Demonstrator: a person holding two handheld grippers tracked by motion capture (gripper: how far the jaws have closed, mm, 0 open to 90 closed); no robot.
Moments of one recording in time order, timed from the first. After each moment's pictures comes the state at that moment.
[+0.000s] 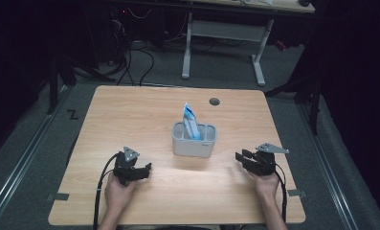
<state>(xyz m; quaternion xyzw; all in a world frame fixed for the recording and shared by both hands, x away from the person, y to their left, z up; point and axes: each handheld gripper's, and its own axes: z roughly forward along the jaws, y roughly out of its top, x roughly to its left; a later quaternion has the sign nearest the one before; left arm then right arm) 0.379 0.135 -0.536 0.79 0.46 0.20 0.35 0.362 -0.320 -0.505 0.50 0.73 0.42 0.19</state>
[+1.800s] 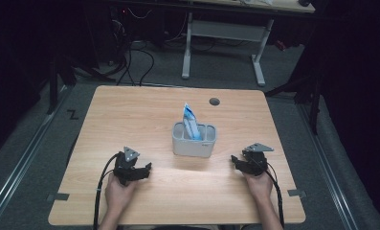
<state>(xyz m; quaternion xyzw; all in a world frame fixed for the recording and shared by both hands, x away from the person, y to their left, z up) 0.378 0.135 -0.536 0.79 0.46 0.20 0.35 0.380 -0.306 -0.531 0.51 0.76 0.33 0.23</state>
